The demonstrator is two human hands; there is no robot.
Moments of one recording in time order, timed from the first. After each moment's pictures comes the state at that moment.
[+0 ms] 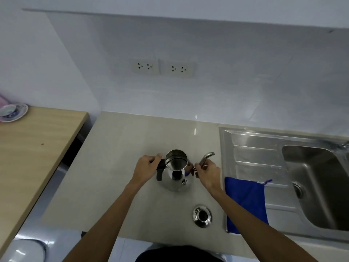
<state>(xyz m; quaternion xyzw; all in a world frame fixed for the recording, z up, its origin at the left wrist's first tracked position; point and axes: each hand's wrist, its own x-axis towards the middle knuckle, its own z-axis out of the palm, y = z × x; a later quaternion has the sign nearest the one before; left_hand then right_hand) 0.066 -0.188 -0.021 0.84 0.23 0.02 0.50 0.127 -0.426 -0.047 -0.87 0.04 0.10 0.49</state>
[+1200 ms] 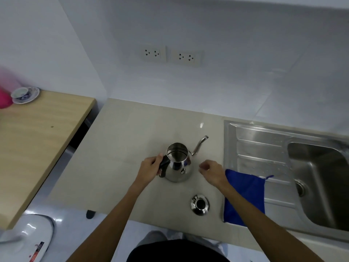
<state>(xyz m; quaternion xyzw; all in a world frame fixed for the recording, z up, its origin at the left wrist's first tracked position) 0.021 -0.220 -0.031 0.79 0.27 -0.01 0.55 0.121 -0.464 -0.060 -0.89 -0.06 0.25 0.38</state>
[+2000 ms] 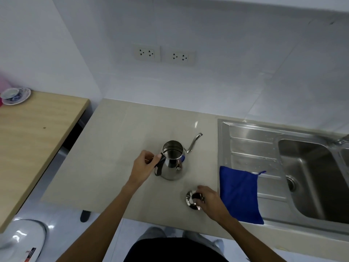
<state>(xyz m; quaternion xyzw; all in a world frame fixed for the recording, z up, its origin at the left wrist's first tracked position) 0.010 -0.215 -0.032 0.78 0.28 0.03 0.56 0.026 -0.514 -0.097 -0.90 -0.21 0.23 0.29</state>
